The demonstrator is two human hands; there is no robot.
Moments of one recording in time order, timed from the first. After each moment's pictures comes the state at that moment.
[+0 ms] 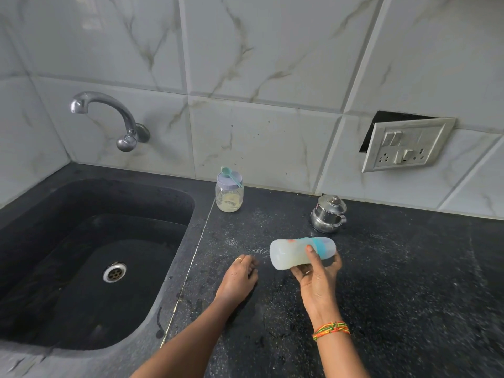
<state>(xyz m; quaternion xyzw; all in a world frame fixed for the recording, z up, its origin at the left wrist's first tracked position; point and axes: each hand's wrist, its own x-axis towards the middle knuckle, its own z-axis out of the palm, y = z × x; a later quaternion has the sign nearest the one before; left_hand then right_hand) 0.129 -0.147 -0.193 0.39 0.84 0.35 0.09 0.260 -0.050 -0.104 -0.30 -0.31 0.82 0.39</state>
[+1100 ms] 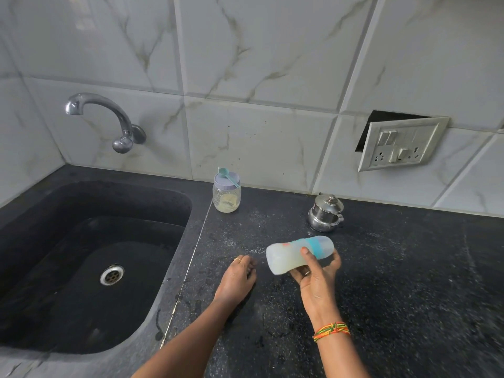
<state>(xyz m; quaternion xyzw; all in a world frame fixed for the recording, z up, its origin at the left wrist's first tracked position) 0.129 -0.147 -0.194 0.40 0.84 0.35 0.09 0.264 -0.053 -0.103 -0.30 -0.33 0.81 0.39</state>
